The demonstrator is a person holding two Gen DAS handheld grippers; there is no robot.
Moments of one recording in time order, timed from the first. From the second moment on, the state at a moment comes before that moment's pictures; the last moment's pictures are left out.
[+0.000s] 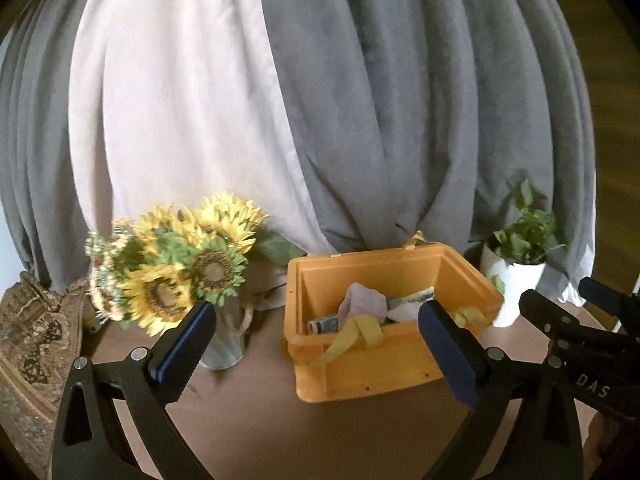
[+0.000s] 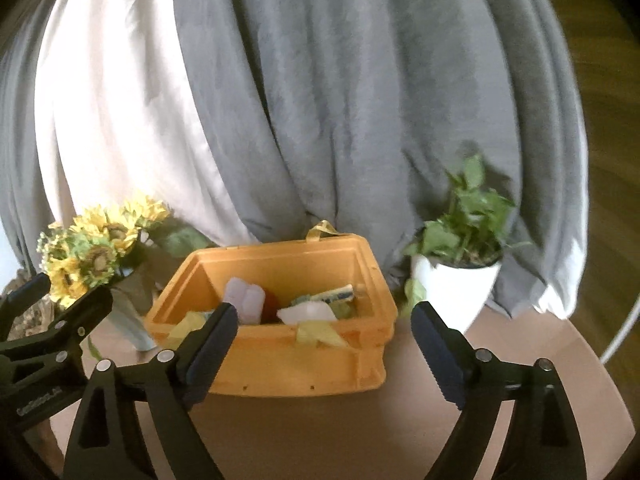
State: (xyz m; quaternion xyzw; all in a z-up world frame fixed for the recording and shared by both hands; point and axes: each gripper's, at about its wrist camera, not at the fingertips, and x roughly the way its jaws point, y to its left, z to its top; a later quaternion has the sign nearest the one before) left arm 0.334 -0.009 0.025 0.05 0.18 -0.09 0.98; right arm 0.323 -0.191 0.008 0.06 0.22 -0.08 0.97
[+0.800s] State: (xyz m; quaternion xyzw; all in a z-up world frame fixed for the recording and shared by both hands) left arm 0.119 0.001 0.045 0.02 0.16 -0.06 0.99; right arm 0.127 -0.188 0.036 0.05 0.18 -0.06 0.98
